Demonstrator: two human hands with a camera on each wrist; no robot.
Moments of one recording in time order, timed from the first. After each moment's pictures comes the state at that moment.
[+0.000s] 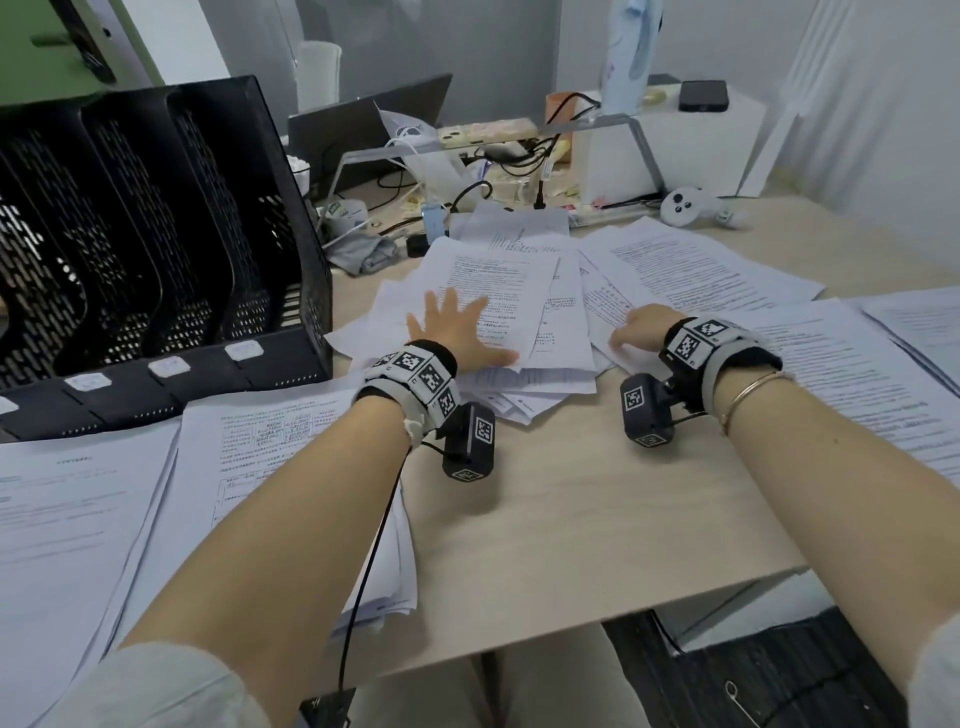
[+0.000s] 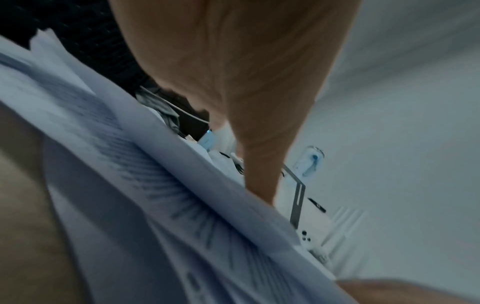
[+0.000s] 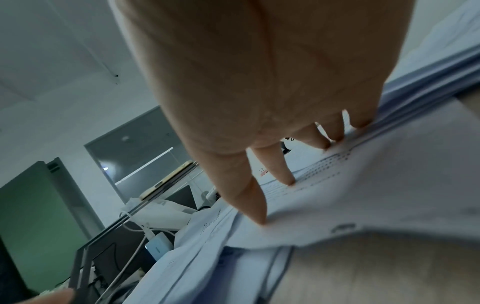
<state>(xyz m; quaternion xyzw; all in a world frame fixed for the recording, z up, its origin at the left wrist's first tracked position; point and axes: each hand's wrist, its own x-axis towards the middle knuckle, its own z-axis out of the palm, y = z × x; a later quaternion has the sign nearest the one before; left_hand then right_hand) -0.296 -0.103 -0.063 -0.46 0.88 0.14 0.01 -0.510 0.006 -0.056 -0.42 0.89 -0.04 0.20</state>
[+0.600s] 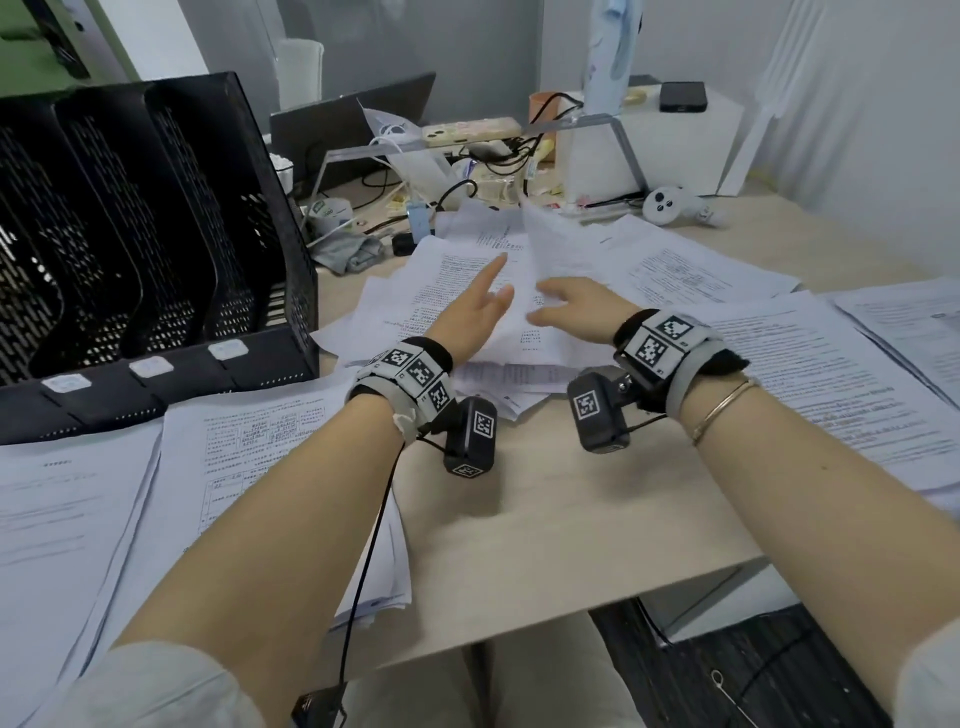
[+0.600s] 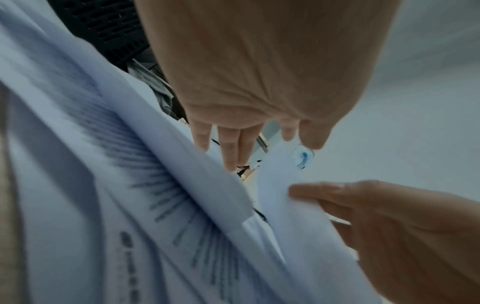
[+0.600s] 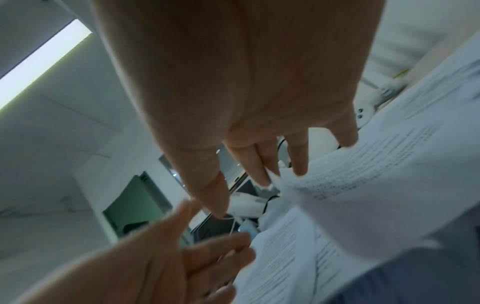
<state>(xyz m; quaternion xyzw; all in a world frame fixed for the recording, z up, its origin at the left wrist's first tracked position) -0.306 -0.079 -0.048 -0.31 0.83 0.42 -0.19 -0.451 0.004 -0.025 -0.55 0.77 -0.23 0.22</state>
